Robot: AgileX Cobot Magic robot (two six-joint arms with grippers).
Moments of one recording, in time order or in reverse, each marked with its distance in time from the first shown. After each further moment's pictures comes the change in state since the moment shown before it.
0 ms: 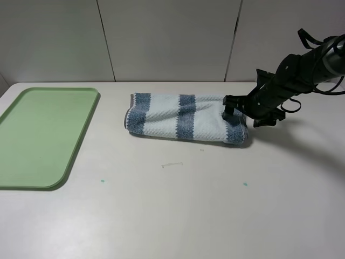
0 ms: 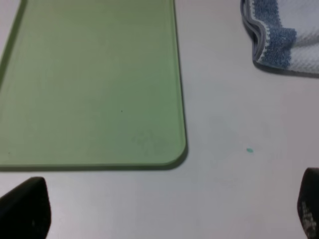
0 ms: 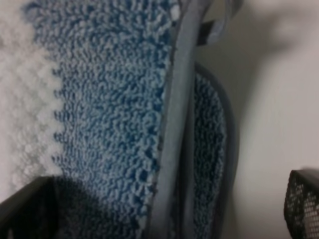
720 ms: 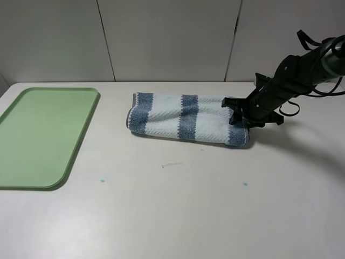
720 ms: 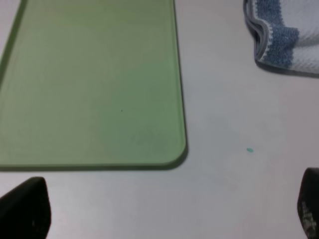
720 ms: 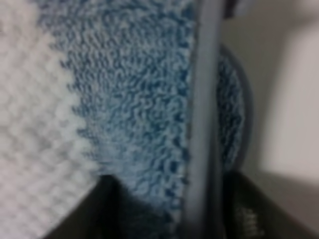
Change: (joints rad) left arm 0.000 0.000 0.000 0.000 0.000 0.000; right arm 0.000 0.009 -0.002 0.034 0.053 0.007
